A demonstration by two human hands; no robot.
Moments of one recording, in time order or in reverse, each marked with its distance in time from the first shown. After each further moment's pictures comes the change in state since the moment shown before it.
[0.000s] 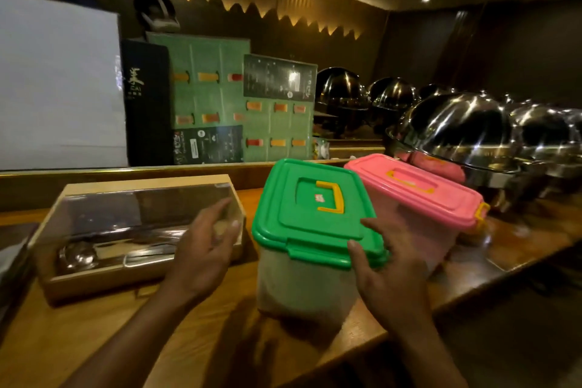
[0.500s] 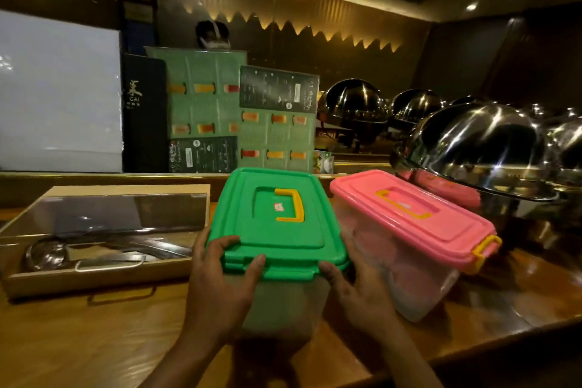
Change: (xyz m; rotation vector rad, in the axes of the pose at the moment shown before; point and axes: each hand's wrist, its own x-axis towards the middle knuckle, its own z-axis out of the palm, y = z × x) left_hand -0.013 0.033 0.150 0.142 0.355 -0.031; right_hand 0.055 0.125 -0.006 0.442 -0.412 0.068
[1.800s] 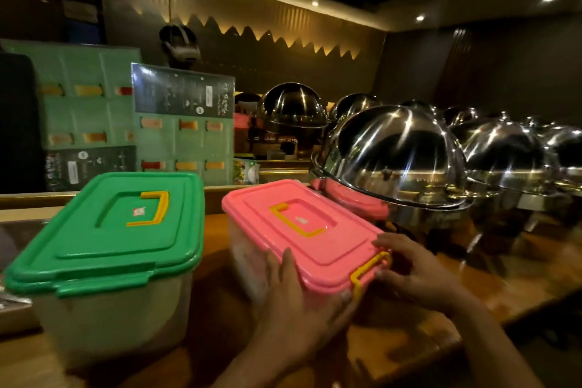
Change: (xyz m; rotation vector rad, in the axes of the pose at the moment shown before) left_hand -0.047 0.164 0.275 0.041 -0.557 -0.152; right_hand 0.066 0.138 -0.333 -0.540 -0.174 0.183
